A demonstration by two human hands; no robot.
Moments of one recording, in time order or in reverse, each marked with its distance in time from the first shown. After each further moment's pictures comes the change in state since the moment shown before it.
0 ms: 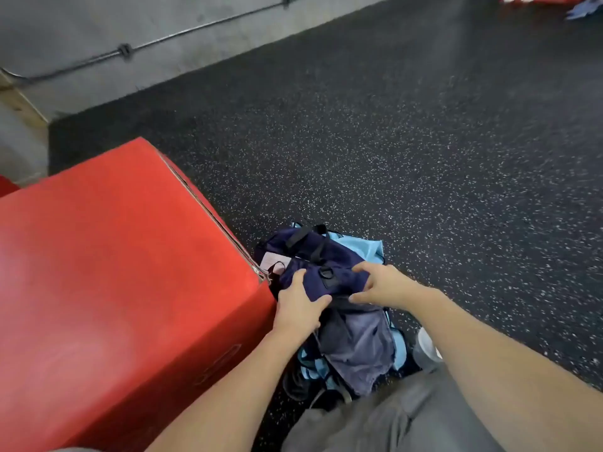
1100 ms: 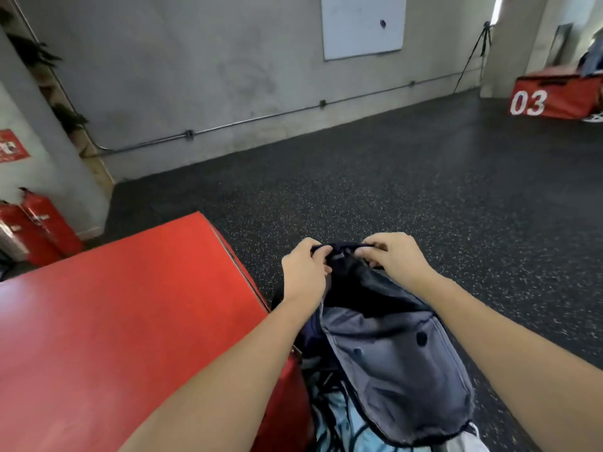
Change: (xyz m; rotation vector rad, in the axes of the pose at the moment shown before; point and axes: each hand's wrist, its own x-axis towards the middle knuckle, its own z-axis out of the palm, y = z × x) left_hand 0.023 0.147 -0.141 -0.410 0.470 0.374; right_hand 0.001 -0.156 -0.152 0.141 0.550 -0.426
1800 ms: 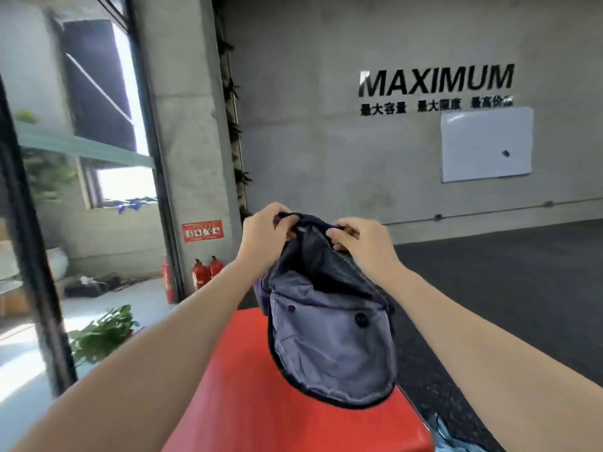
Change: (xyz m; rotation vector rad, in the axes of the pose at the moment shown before) left_hand -0.073 0.205 -0.407 0.355 0.435 0.438; right_hand -0.058 -0.412 0.036 0.335 0.027 -0.592
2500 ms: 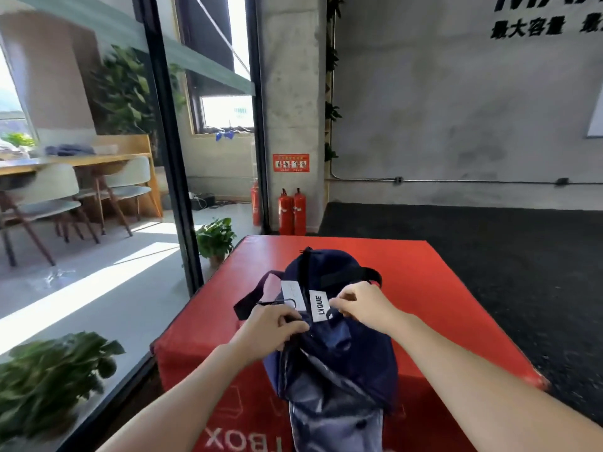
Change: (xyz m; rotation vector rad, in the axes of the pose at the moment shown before) left_hand -0.301 -0.202 -0.163 0.278 -0.396 -0.464; right_hand -0.180 -0.009 0.252 -0.108 -0.746 0.246
